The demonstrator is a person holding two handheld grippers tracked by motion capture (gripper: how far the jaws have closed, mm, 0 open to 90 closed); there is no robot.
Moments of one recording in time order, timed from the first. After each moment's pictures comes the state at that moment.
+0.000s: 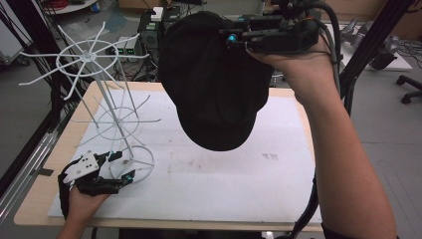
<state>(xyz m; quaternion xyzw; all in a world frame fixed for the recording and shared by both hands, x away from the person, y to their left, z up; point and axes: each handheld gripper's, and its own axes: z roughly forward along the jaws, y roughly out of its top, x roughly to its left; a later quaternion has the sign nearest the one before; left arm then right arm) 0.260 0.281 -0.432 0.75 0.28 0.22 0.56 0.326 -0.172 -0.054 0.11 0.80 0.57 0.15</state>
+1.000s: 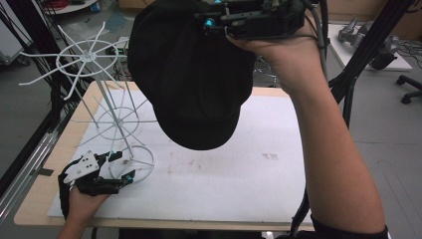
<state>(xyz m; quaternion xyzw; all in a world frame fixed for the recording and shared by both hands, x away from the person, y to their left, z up) 0.260 0.280 -0.432 0.74 0.28 0.22 0.56 0.320 -0.140 -0.029 0.05 0.79 0.60 0.13</state>
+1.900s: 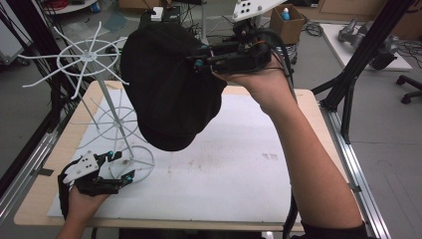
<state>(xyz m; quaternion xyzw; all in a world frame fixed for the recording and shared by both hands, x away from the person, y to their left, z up) 0.260 0.281 -0.433 0.74 0.28 0.22 0.56 0.354 -0.124 -0.106 0.08 0.81 0.58 0.05</state>
